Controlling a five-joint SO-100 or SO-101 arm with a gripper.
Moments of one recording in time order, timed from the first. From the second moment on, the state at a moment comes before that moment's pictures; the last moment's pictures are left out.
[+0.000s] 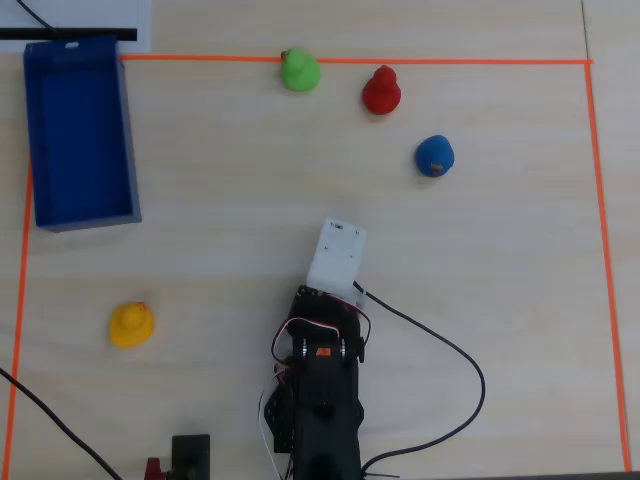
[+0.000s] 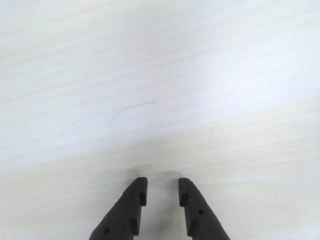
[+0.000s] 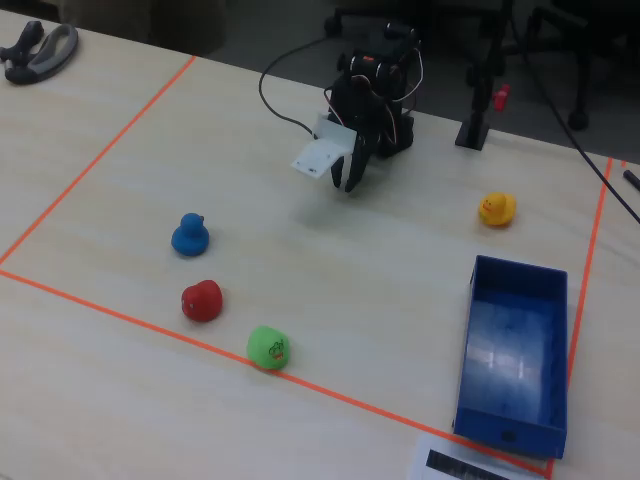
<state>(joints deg) 5.5 190.5 178.5 73.8 -71.5</state>
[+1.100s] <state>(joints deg) 15.0 179.7 160.7 70.1 -78.0</state>
